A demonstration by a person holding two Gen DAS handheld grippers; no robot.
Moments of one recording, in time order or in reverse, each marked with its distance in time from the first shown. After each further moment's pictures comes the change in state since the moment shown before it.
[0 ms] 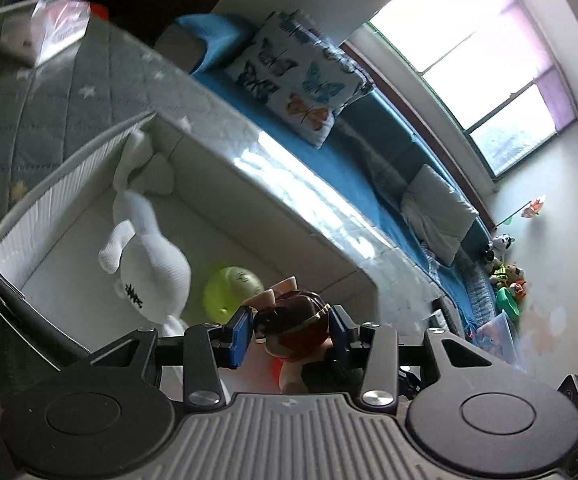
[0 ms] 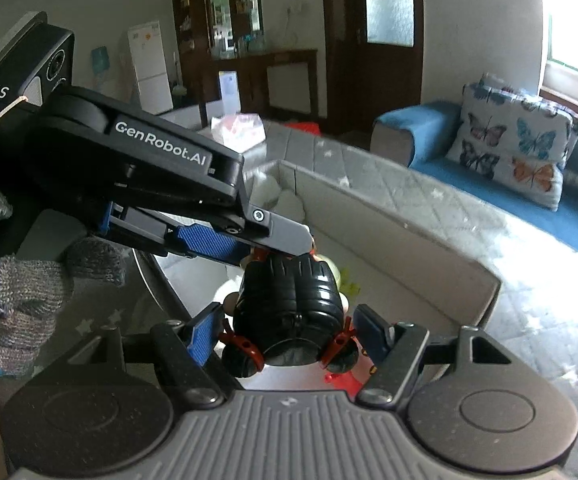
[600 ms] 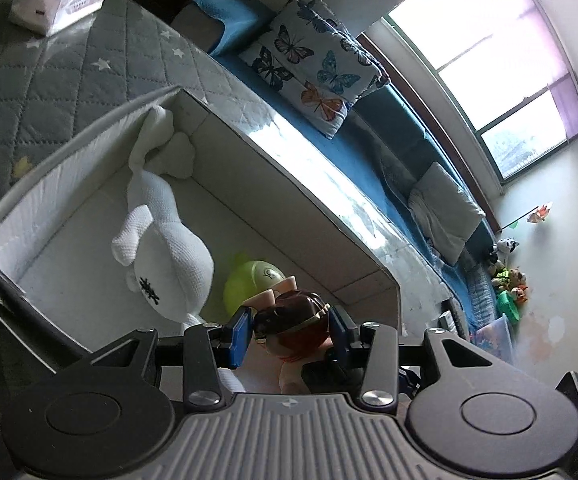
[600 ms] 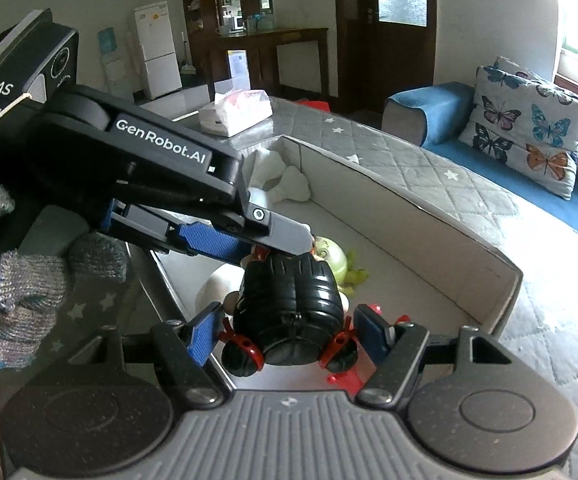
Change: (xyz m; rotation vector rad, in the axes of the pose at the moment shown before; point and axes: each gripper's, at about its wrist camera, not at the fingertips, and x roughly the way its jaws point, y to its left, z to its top) left arm 0.006 0.016 0.004 -0.042 0.029 0.018; right arm 0.014 0.006 -0.003 -0.022 0.058 0.031
